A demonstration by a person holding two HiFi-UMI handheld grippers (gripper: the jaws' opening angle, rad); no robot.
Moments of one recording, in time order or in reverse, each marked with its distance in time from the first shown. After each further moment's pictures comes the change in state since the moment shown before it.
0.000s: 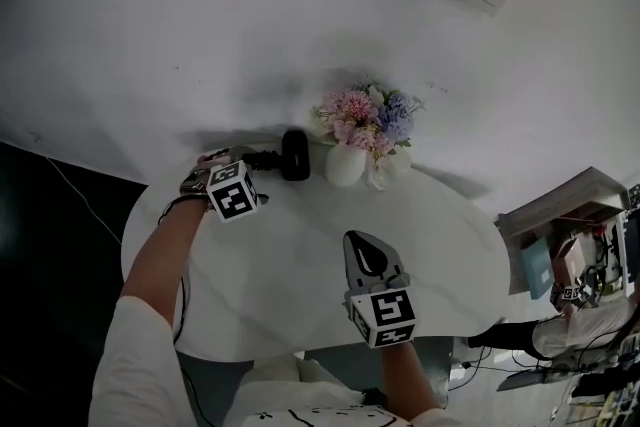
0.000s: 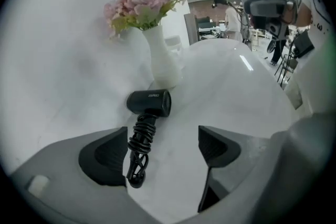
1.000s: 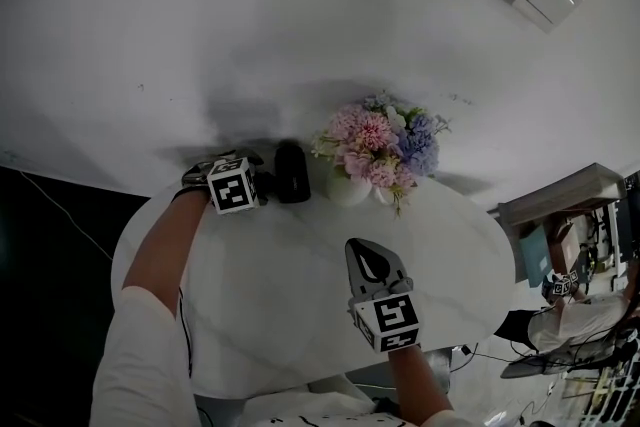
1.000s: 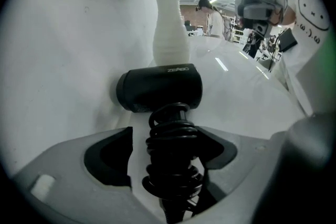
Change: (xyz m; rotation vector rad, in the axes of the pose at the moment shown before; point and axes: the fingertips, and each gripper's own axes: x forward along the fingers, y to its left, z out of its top) left arm 0.106 0.044 -0.018 0.101 -0.037 -0.270; right arm 0.087 -0.028 -0.030 -0.003 0.144 -0.028
